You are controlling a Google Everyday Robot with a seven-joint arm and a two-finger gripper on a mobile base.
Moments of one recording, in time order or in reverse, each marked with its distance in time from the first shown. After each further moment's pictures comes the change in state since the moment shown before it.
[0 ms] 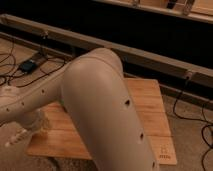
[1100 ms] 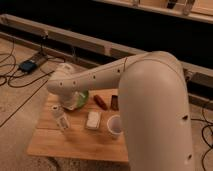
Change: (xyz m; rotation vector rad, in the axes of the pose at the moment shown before) arm 0.076 -0.130 0.025 -0.032 -0.200 0.387
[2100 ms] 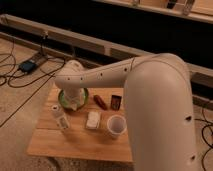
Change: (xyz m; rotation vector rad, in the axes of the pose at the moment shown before) arm 0.020 -0.026 0.004 -0.033 0.015 0.272
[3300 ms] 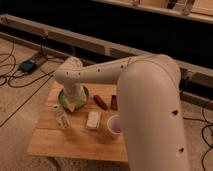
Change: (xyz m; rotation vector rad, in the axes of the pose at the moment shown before) arm -0.003 -0.003 0.003 -0.043 0.088 -0.004
